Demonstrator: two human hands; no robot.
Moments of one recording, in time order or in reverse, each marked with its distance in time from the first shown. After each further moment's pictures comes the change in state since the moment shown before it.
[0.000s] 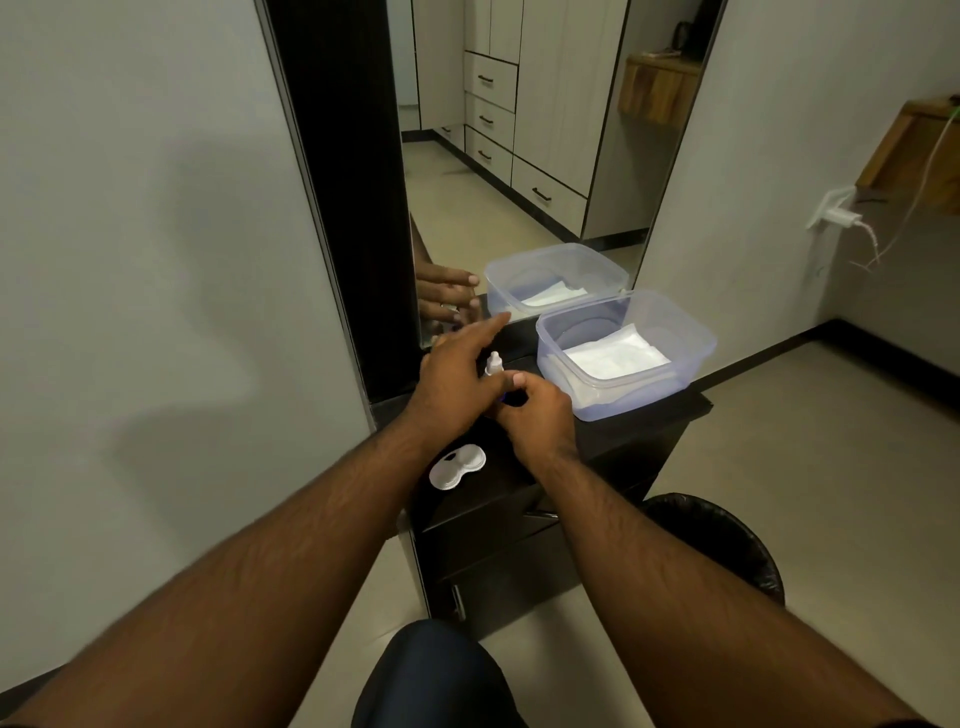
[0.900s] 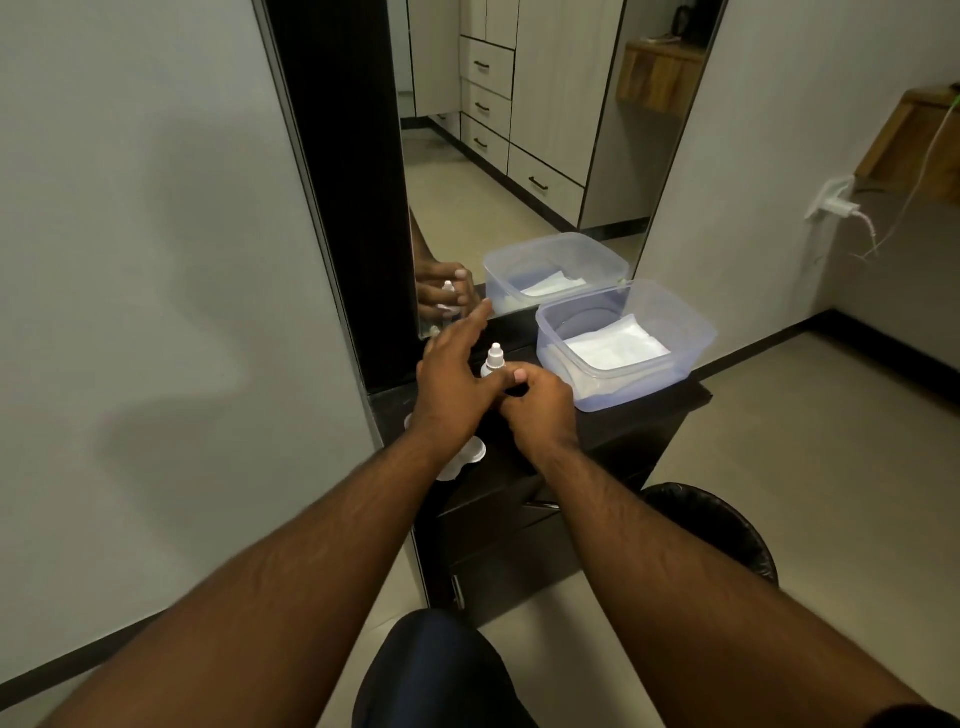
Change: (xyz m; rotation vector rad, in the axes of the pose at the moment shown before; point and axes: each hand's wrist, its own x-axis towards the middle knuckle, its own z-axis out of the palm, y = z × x) left_hand -0.011 -0.010 0.016 -0.127 0.166 -0.025; right_hand 0.005 0.007 0.004 -0.013 0.020 0.023
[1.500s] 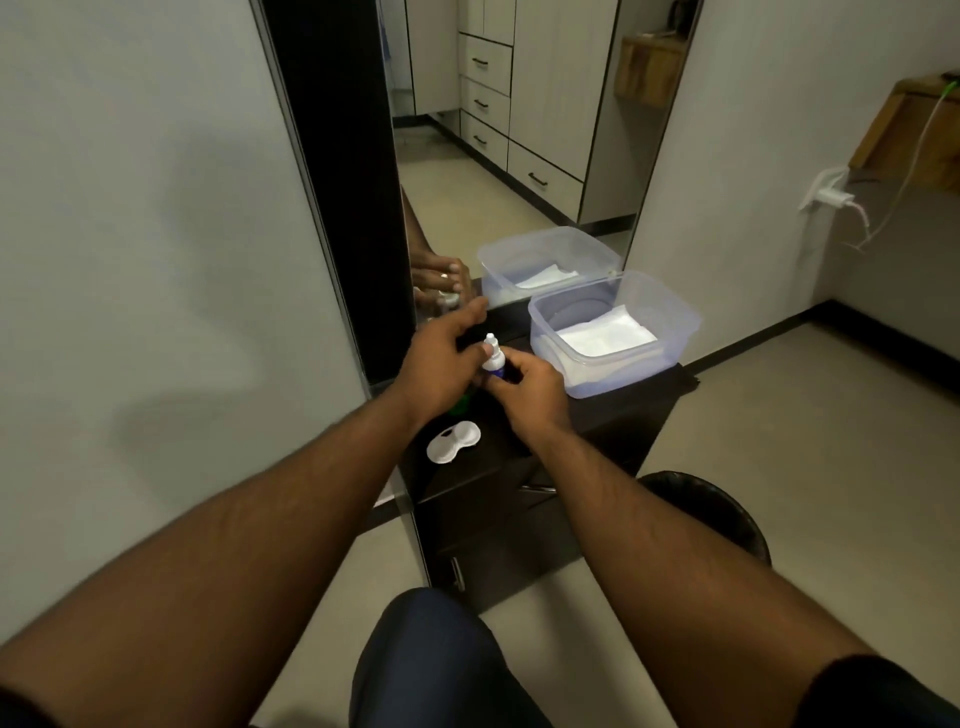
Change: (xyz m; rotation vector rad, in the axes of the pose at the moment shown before) left_hand 0.004 0.025 -0.027 -0.110 -0.196 -0.130; right_hand -0.002 0.001 -0.006 0.086 -0.046 -0.064
